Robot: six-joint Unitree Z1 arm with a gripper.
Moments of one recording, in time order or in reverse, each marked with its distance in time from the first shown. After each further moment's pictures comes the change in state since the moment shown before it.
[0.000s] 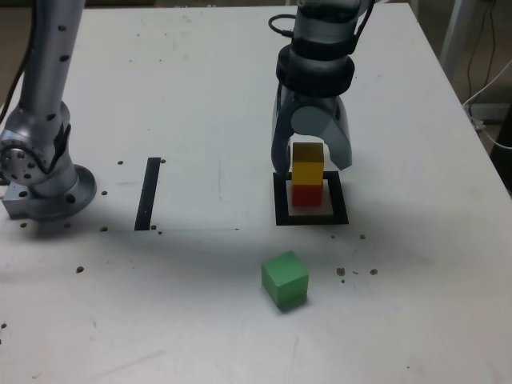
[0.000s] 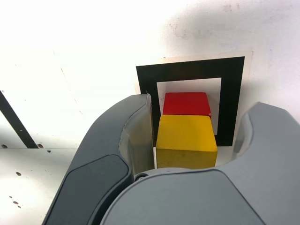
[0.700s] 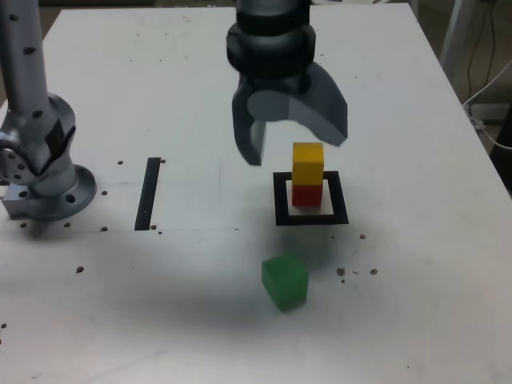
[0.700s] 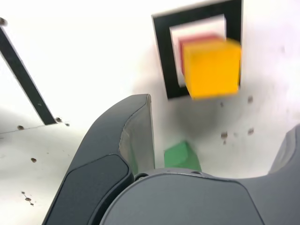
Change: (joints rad) arm -0.208 -0.234 0.106 -0.007 0.061 -0.114
